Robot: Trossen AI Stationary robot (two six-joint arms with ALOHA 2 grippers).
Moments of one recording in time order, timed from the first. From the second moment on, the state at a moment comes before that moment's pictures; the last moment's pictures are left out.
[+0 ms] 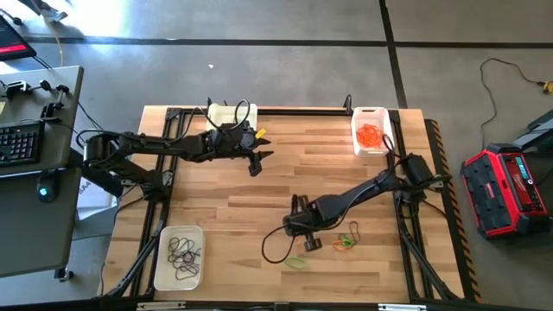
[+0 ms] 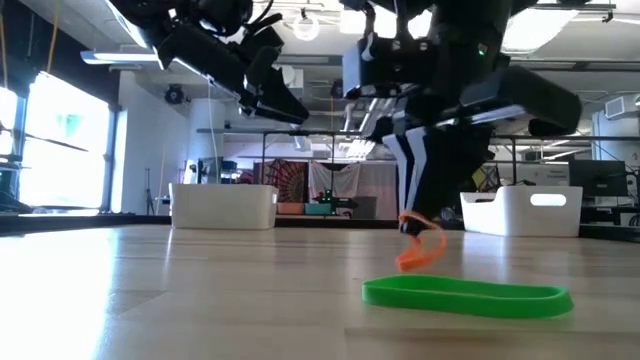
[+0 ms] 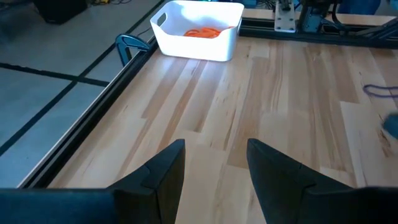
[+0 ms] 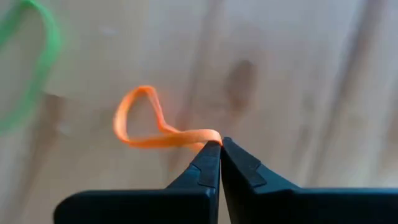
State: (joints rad) left arm 0.25 1.42 0.81 0.15 -0.07 0.06; right arm 0.33 1.96 1.32 -0.63 0.09 0.02
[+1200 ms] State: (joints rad) left arm 0.24 1.42 0.81 0.16 -0.04 0.04; right arm -0.42 1.11 0.73 -0.91 0.90 0.52
